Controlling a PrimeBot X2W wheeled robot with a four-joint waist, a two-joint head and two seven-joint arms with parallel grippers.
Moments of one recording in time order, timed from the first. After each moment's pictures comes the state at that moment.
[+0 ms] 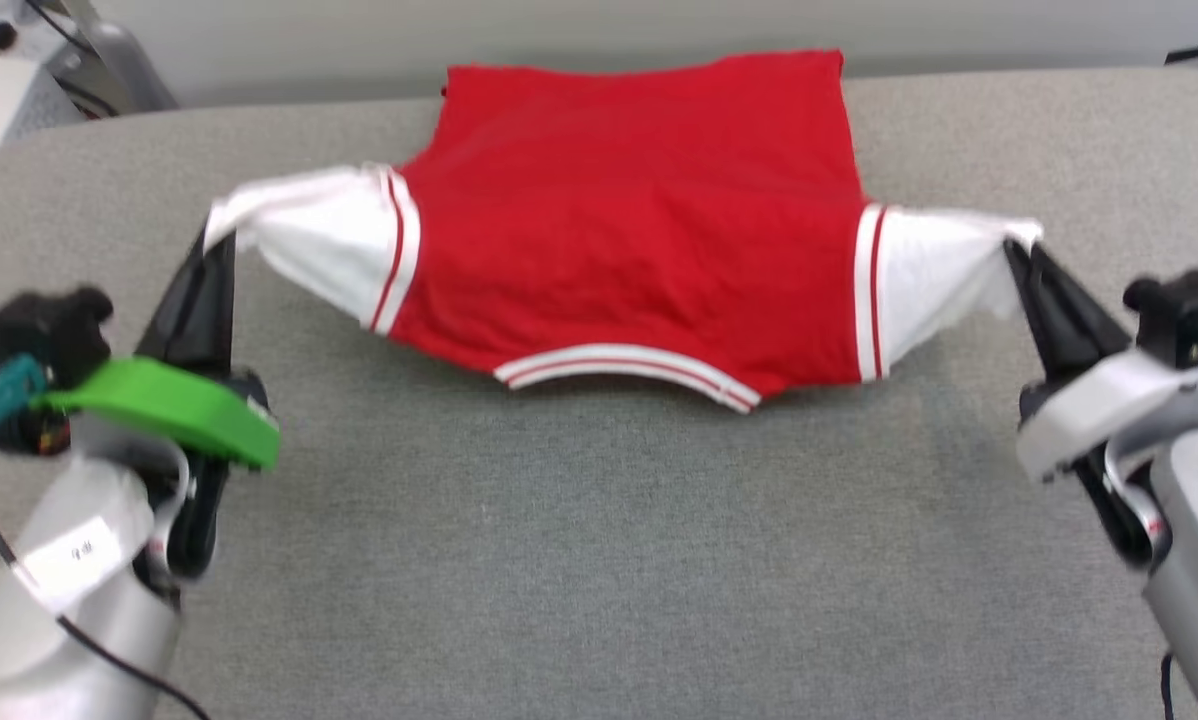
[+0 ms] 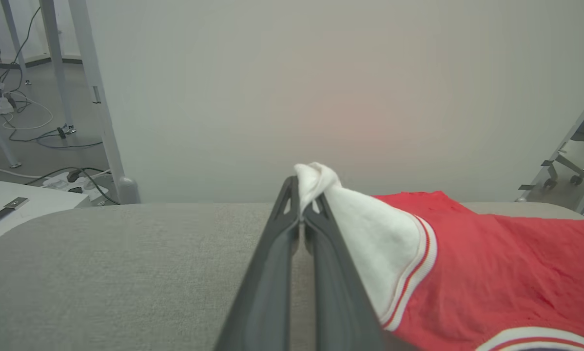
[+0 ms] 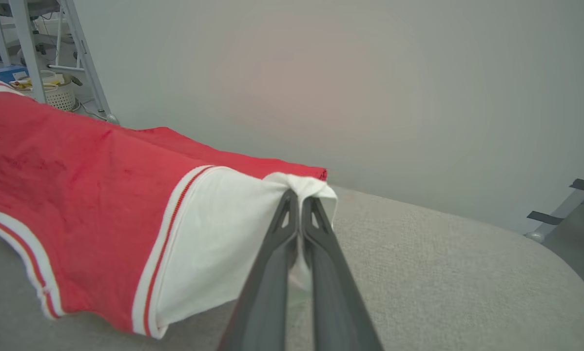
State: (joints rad) left arm -0.52 0.50 -0.33 0.32 -0.72 -0.05 -0.26; right arm -0.57 -0.42 0.36 0.45 0.41 0.13 -0.25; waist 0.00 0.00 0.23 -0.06
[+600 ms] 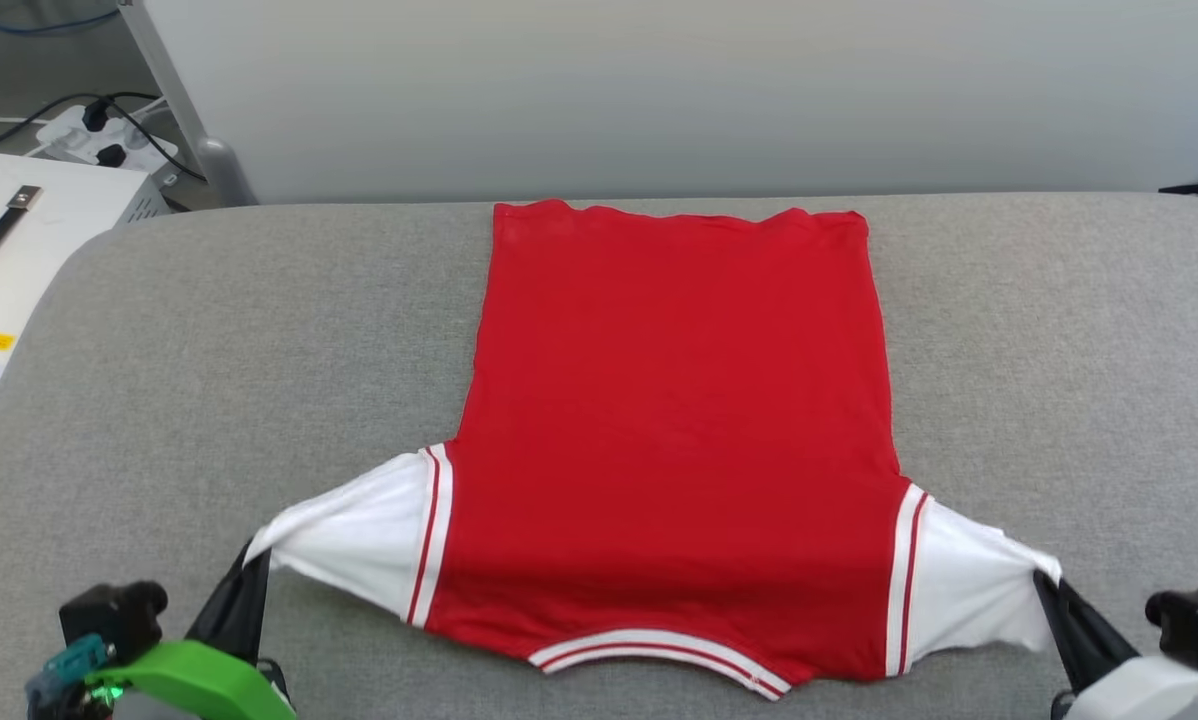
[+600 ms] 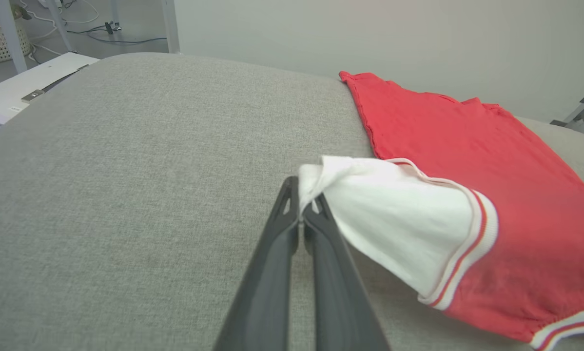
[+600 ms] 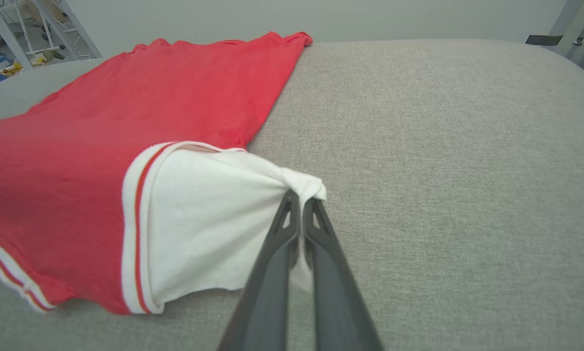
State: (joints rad) left arm -0.06 0.47 -0.28 0.32 -0.72 -0.05 -0.26; right arm 0.02 -0.36 0.14 0.26 0.45 0.13 -0.14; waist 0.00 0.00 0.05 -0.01
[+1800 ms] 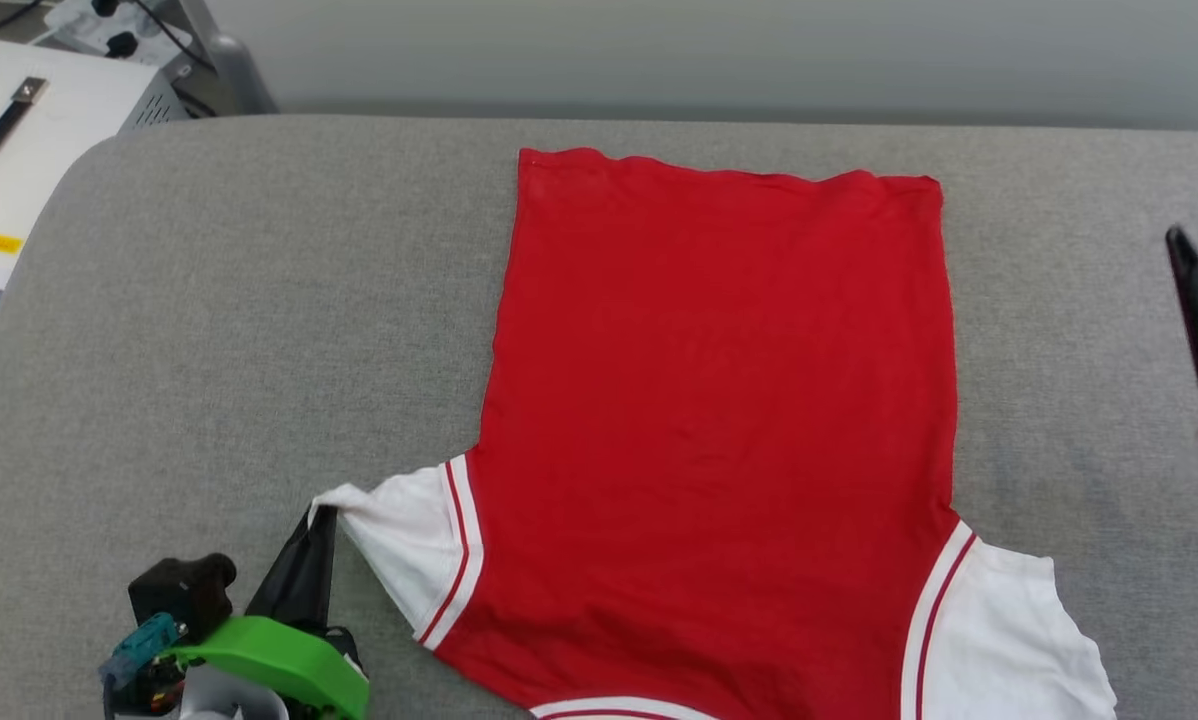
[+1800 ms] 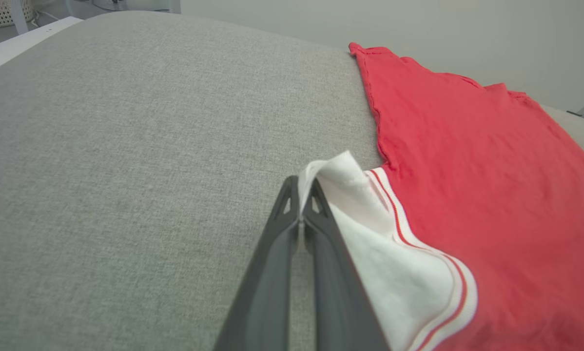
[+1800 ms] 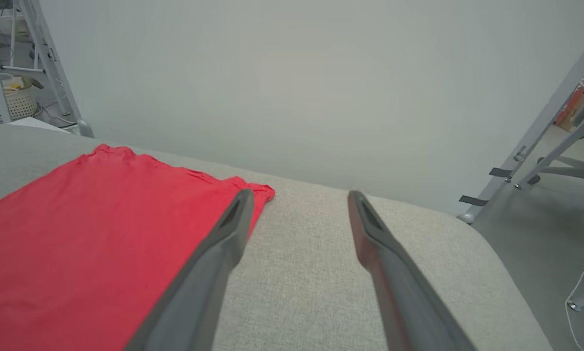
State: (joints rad) left arm 0.01 0.39 -0.28 0.23 -0.66 -0.02 -0.26; right arm -0.15 -0.43 -0.04 -0.04 0.33 0.13 0.03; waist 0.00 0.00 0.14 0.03
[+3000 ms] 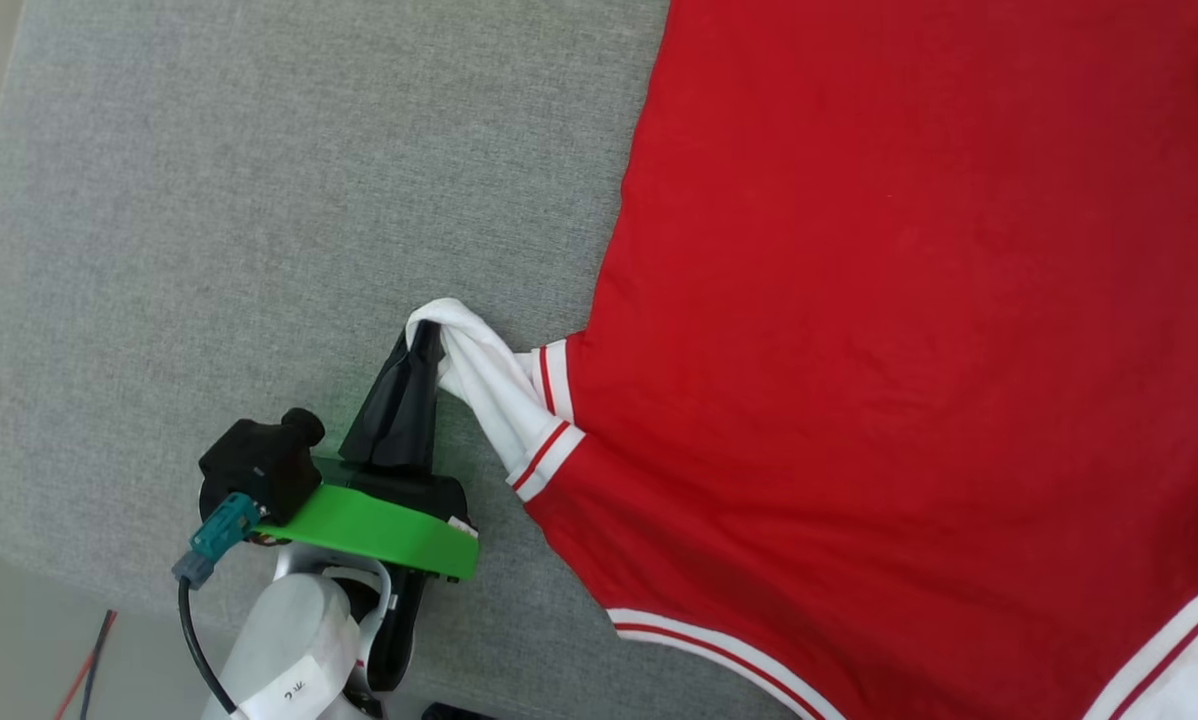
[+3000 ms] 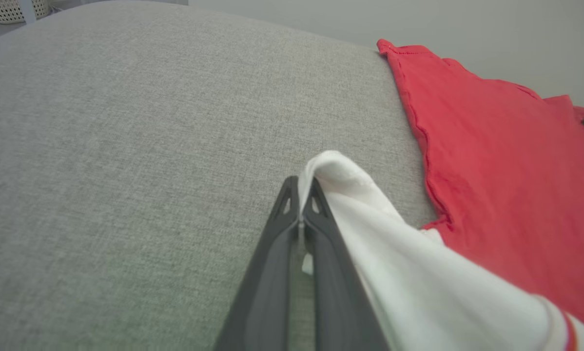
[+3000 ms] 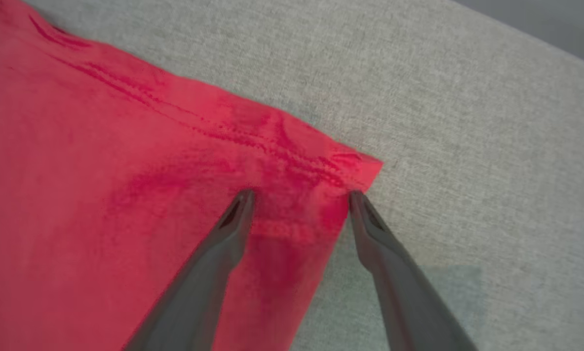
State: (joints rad) left arm -0.21 0.13 -0.19 0.07 -0.41 -0.11 -0.26; right arm -1.13 -0.65 0.36 0.55 0.62 0.13 0.92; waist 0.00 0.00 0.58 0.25
